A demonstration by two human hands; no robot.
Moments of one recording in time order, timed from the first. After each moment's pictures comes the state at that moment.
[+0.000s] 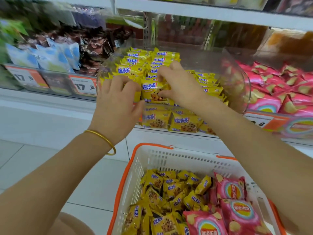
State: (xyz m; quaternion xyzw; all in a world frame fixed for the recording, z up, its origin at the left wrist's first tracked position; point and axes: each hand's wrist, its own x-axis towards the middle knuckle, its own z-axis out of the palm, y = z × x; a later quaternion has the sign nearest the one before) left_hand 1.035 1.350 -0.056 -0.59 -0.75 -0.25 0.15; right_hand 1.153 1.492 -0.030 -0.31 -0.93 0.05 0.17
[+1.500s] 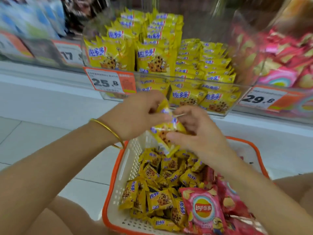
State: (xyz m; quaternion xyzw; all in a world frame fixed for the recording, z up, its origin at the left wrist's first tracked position) left_hand 1.080 1.346 -0.080 -0.65 -0.66 -0.30 -0.25; right_hand 1.251 1.400 -0.112 -0.31 -0.74 0.55 0.25
